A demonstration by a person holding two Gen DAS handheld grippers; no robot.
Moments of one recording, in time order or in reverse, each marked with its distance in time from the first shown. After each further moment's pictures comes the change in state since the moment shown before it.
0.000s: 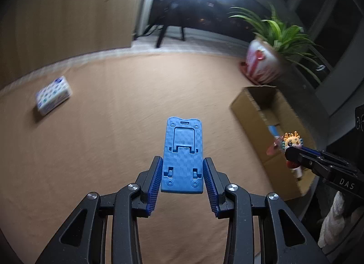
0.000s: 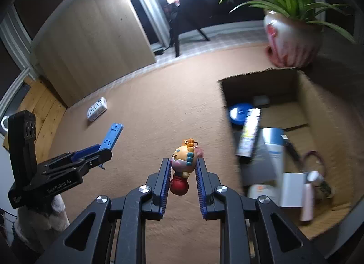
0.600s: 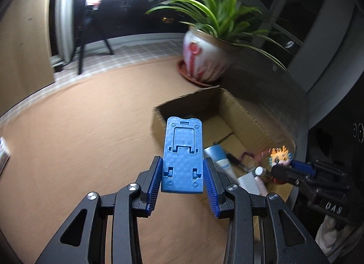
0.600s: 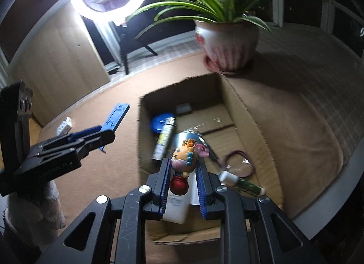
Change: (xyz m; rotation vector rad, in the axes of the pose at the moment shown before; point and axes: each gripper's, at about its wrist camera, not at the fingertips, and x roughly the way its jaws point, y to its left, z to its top) left arm 0.063 -0.140 0.046 0.203 0.020 -0.128; right arm -0.037 -0.096 -0.002 0.101 -0.031 -0.137
